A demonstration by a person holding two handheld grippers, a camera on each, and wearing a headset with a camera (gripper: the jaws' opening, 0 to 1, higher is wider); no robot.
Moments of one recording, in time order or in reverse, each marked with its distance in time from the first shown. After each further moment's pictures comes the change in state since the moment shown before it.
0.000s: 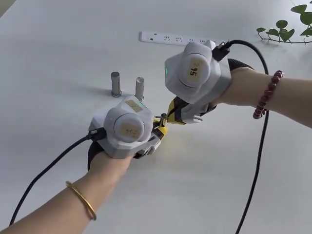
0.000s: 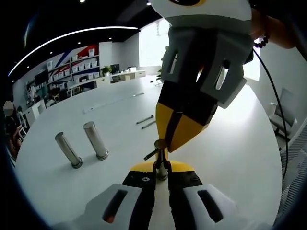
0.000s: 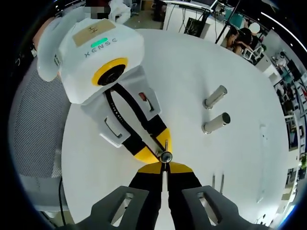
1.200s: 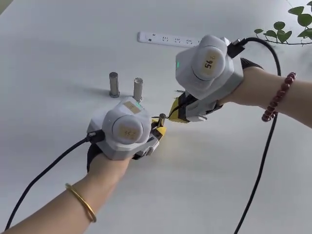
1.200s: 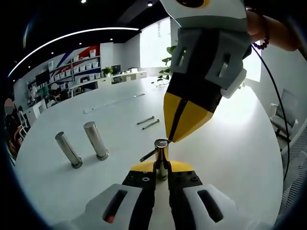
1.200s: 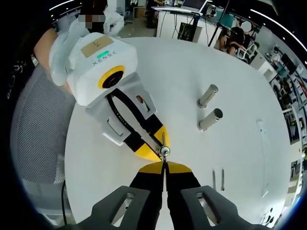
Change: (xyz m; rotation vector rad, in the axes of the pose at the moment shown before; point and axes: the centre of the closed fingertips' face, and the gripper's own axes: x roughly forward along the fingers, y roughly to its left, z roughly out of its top) left arm 0.002 -0.002 0.001 -0.003 -0.011 0.008; right arm -0.009 -0.007 -0.007 0.067 -0.061 -0.008
